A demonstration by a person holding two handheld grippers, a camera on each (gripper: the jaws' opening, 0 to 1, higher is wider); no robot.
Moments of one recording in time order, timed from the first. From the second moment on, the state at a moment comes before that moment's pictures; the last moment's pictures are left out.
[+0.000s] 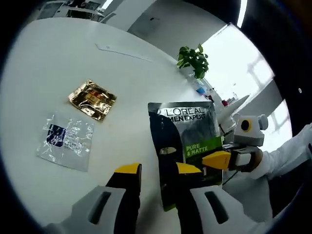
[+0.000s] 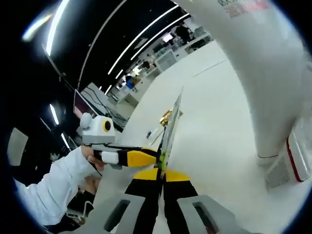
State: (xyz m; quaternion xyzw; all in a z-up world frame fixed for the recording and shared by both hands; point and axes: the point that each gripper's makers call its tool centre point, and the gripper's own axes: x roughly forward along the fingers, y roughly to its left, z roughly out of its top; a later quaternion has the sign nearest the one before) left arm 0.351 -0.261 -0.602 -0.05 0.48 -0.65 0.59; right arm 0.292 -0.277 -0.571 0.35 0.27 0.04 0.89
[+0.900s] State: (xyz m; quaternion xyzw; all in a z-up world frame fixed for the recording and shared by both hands) left arm 0.283 -0.279 -0.510 -0.24 0.41 -0.73 0.49; right arm 0.249 -0.268 -0.504 0.40 0.22 0.16 0.87
